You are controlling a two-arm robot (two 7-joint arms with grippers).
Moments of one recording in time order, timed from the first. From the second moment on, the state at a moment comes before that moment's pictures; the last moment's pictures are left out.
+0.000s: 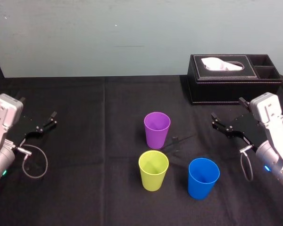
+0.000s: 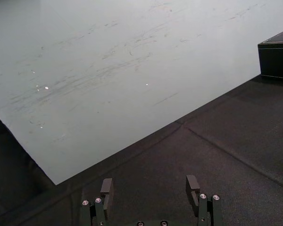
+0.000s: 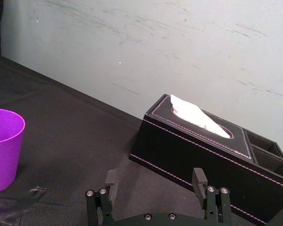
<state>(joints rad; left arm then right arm) -0.20 0.60 0.45 -1.41 -0.25 -0.12 0.03 0.20 0.60 -0.45 -1.41 0.25 -0.12 -0.03</state>
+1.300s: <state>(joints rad) -0.20 0.60 0.45 -1.41 -0.25 -0.12 0.03 -0.14 0.78 -0.22 -1.69 0.40 -0.27 0.12</state>
